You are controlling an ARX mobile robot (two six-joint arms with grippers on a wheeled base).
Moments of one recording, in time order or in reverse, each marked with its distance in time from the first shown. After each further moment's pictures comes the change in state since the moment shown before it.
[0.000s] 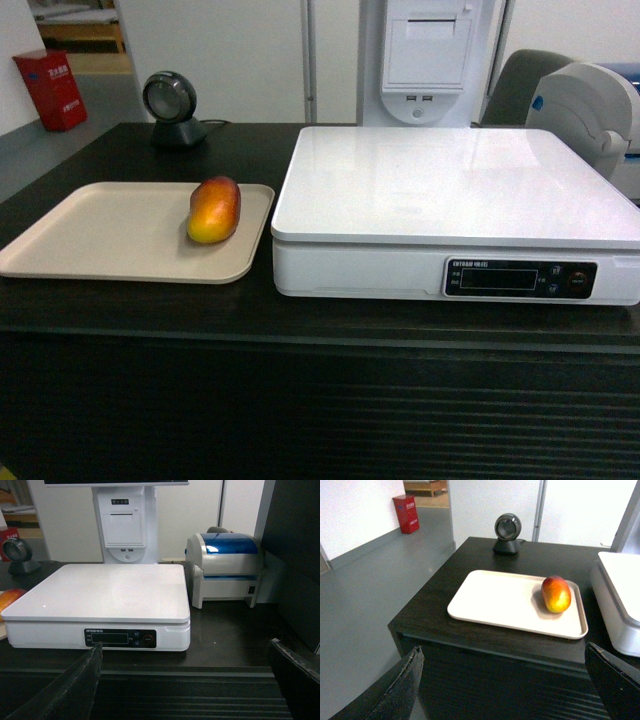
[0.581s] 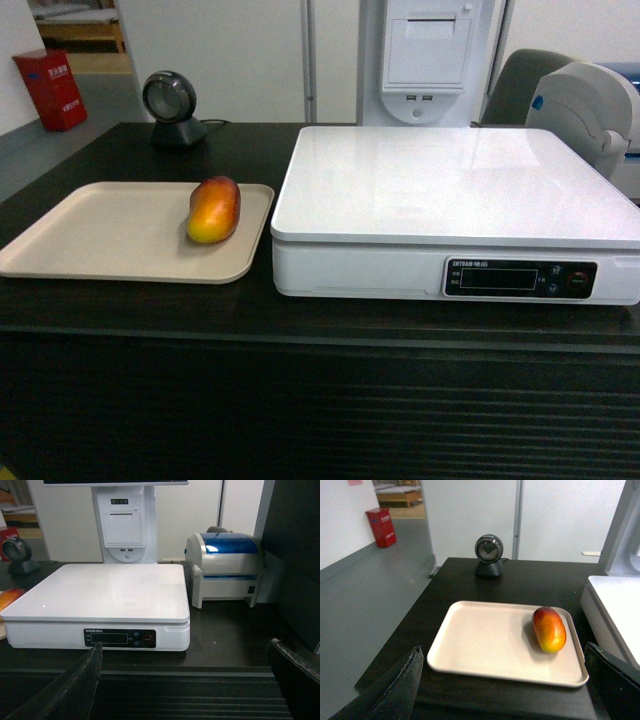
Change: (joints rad) left arm 0.360 0.639 0.180 0.530 0.473 0.083; right arm 0.000 0.000 0.000 0.000 0.000 0.000
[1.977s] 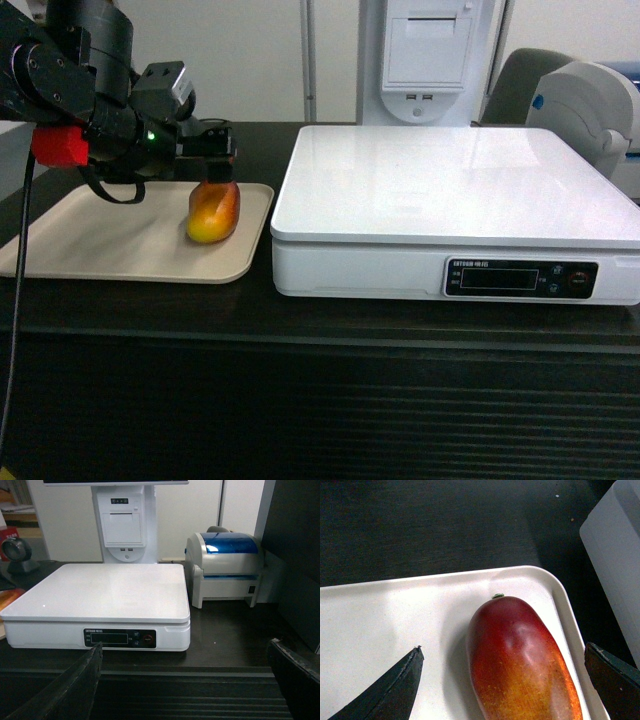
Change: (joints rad) left arm -0.025 1.370 1.363 -0.550 0.308 0.023; right arm 0.000 0.000 0.000 0.000 0.000 0.000
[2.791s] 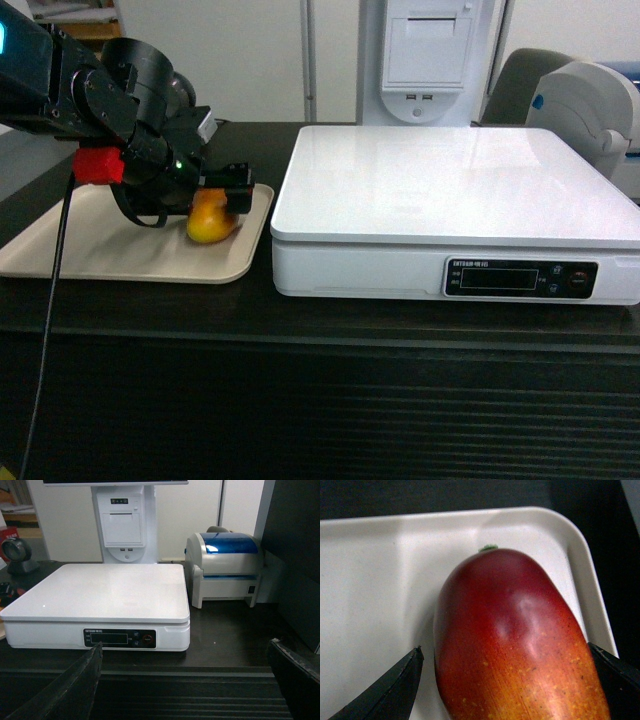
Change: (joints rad) left arm -0.022 0.138 0.171 -0.209 -0.022 -0.021; right arm 0.000 0.000 0.000 0.000 0.000 0.000
